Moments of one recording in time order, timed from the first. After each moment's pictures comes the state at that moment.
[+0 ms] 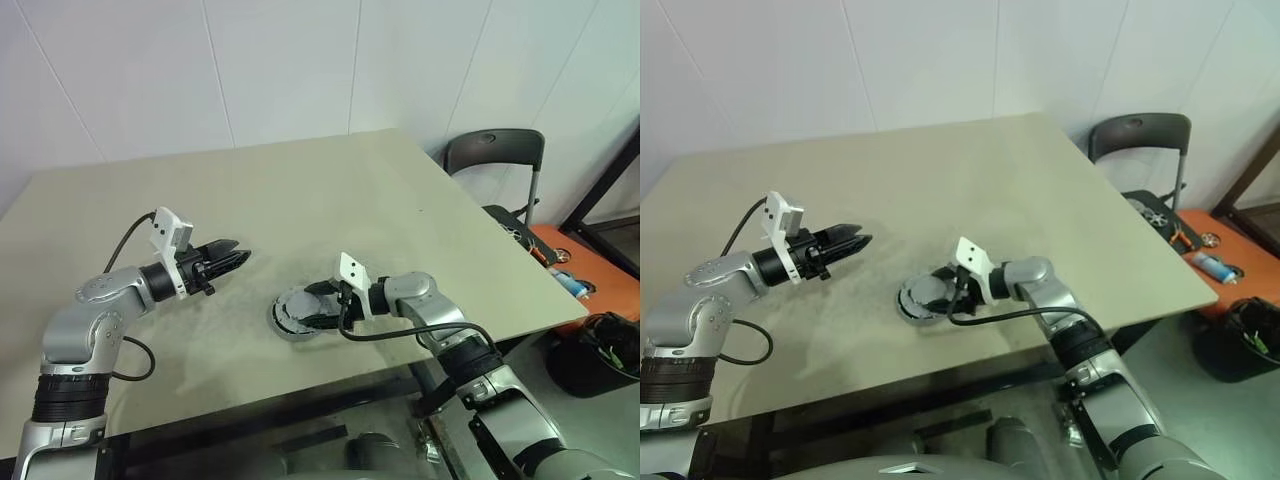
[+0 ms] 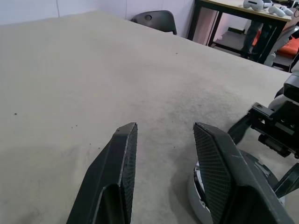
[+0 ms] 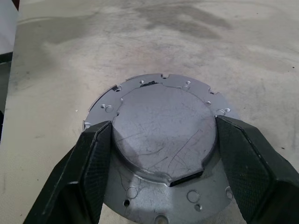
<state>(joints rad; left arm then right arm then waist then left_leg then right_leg) -0.29 0.62 0.17 -0.09 -0.58 0.62 -0.83 -0.55 -0.29 0.35 0.34 0.13 0.28 1.10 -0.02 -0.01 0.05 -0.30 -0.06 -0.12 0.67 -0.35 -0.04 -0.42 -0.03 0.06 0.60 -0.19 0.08</state>
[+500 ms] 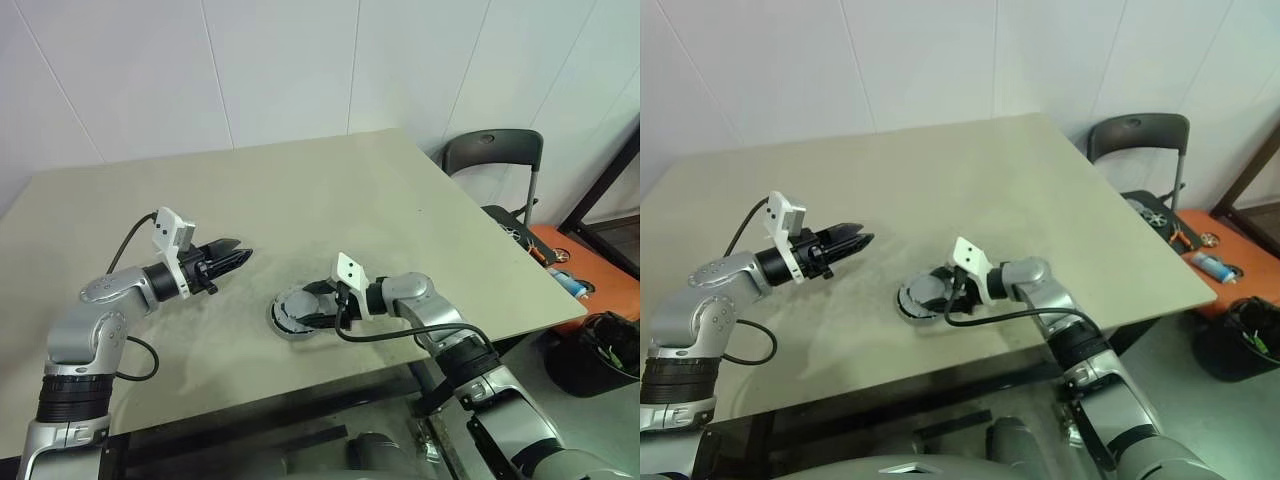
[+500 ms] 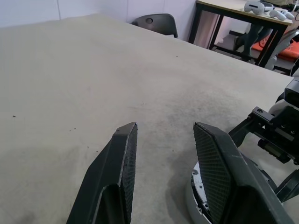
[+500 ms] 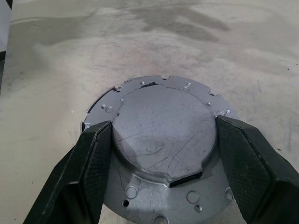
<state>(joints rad) -0.29 0.61 0.17 -0.09 -0.58 0.62 -0.81 -0.55 -0.28 0.35 0.34 0.12 0.28 1.07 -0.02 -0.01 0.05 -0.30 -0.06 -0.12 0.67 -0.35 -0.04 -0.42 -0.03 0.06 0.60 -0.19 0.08</state>
